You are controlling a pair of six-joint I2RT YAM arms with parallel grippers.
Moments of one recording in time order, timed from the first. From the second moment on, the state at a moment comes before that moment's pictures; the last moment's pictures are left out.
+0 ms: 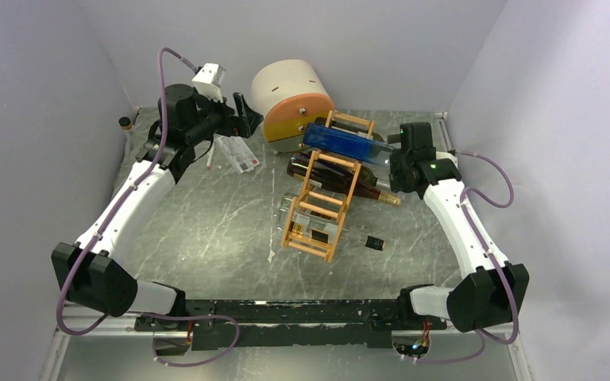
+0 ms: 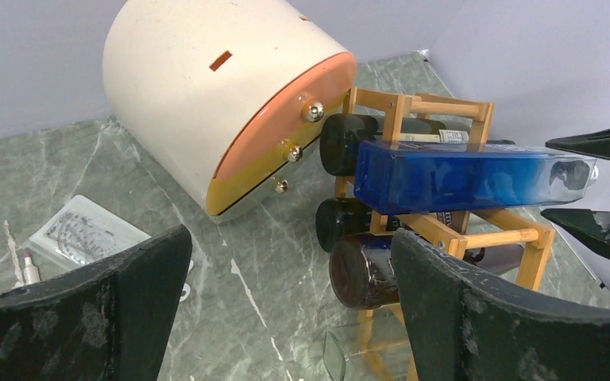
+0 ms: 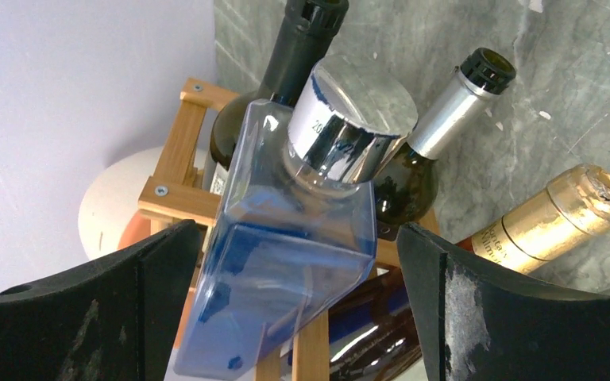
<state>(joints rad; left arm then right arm) -0.32 1.38 1.33 -0.15 0.28 -0.25 0.19 1.26 1.18 -0.71 0.34 1.56</state>
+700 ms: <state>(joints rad) -0.32 1.39 1.34 -0.15 0.28 -0.25 0.19 1.33 1.18 -0.67 0.34 1.77</state>
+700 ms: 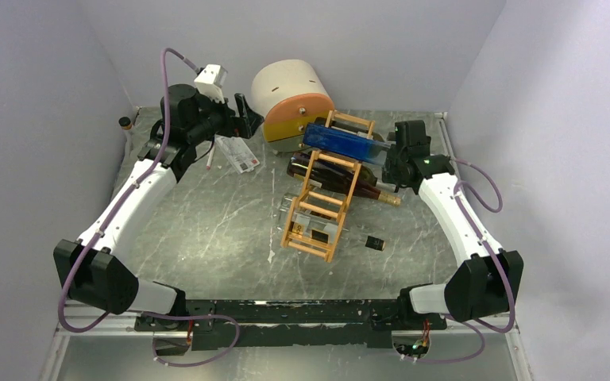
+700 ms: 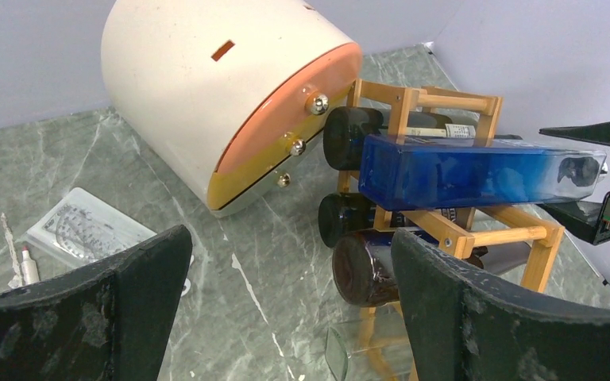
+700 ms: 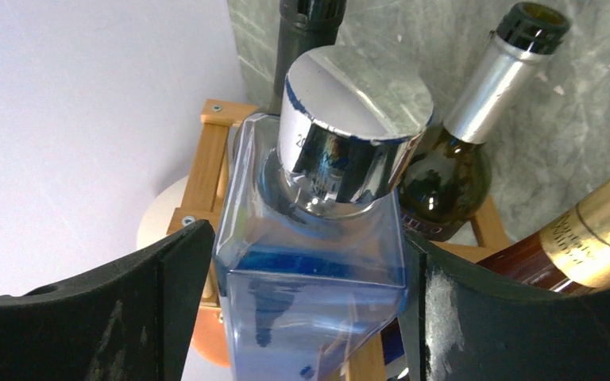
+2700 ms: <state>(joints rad) -0.32 1.06 1.37 -0.42 0.30 -0.25 0.43 1.45 1.41 0.16 -0.08 0.74</state>
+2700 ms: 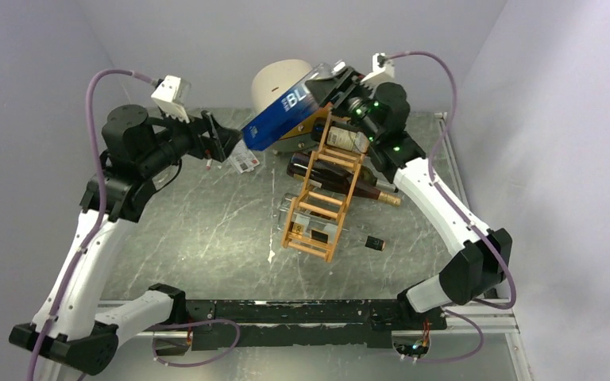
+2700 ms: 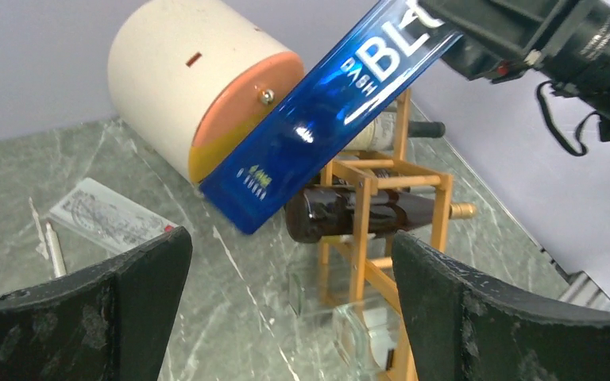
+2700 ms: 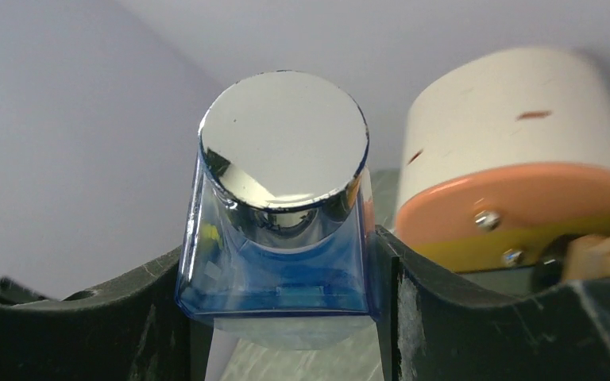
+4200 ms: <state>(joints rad) -0.32 0.61 1.06 -0.67 0.00 -0.52 1.03 1.73 1.35 0.16 -0.19 -0.10</state>
